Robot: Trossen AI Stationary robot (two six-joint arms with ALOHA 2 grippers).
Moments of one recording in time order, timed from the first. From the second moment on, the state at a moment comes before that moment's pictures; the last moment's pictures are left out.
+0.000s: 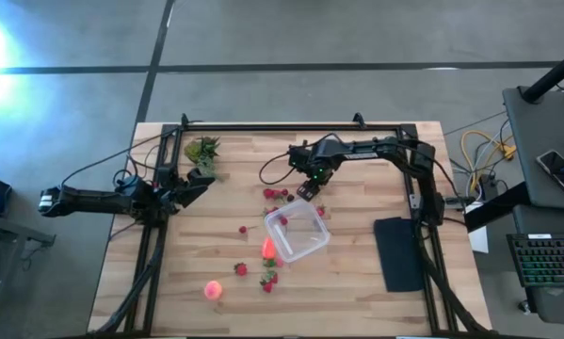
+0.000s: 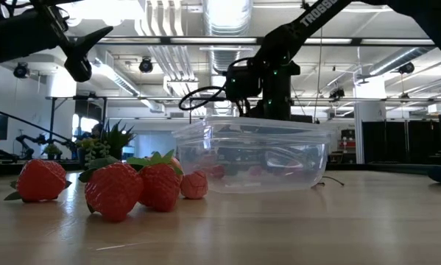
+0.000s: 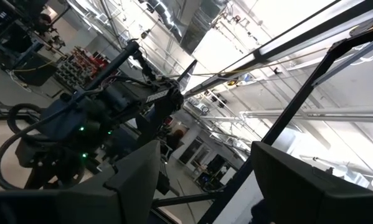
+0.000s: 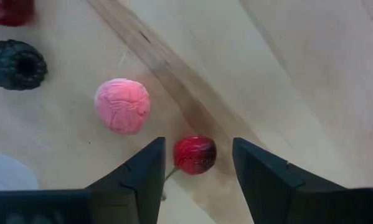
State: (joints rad) left arm 0.01 0.29 0.01 0.65 -0.10 -0.73; right arm -0.31 2.03 1.43 -0.90 -0.03 0.37
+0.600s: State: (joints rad) left arm 0.01 0.28 0.01 0.65 -0.11 -0.73; right arm -0.27 2.02 1.38 -0.85 0.00 0.42
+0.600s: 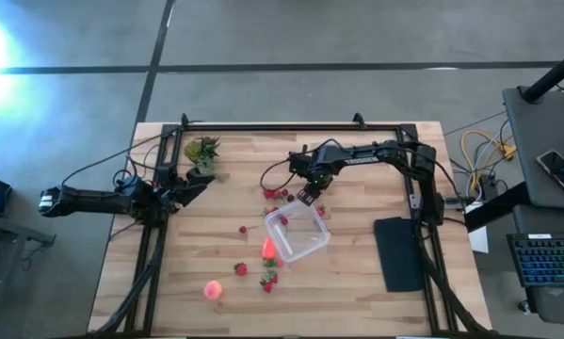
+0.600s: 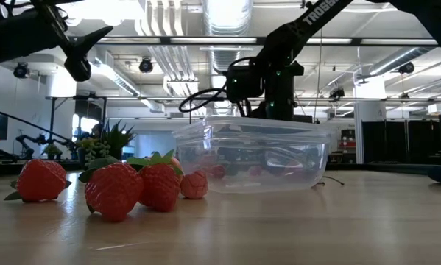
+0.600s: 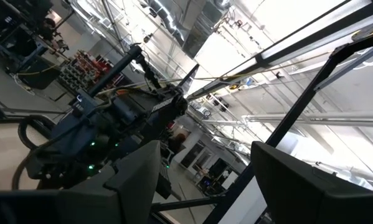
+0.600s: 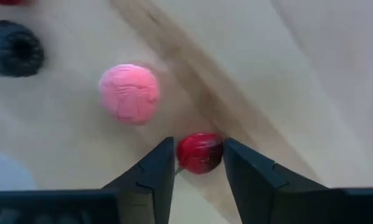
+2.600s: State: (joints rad) left arm 0.01 0.29 0.01 0.64 -0.09 -0.73; right arm 0.22 1.73 1.34 -1.07 0.11 0.13
